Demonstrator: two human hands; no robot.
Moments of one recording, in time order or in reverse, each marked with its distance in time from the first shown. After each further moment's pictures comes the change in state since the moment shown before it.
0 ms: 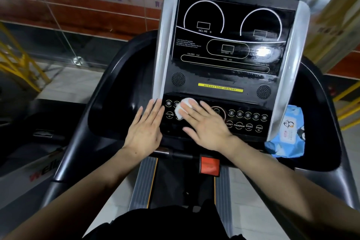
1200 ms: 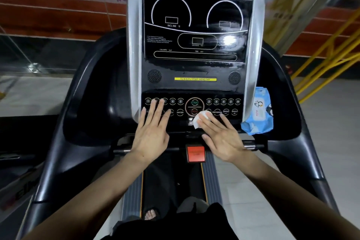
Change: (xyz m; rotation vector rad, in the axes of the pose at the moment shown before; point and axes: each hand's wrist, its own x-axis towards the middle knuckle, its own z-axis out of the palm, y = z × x) left_hand 0.009 0.058 -0.004 -0.105 -0.059 0.152; right_hand -0.129 0.012 0.012 0.013 -0.068 0.280
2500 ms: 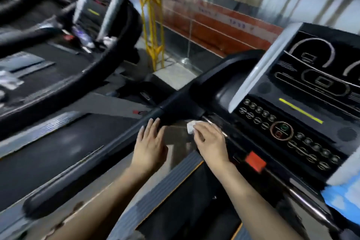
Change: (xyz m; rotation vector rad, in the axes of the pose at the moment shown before) left_hand -0.290 0.090 -0.090 0.135 0.100 -1.019; right_hand 0.004 -0.233 -0.066 0.881 0.456 -0.479
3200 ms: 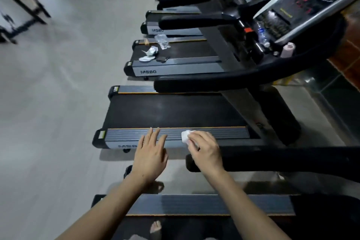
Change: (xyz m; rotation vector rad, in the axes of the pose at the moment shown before) left_hand -0.327 -0.394 -0.081 0.071 0.080 -0.711; right_hand -0.093 -0.464 0.268 0.547 -0.424 -0.384
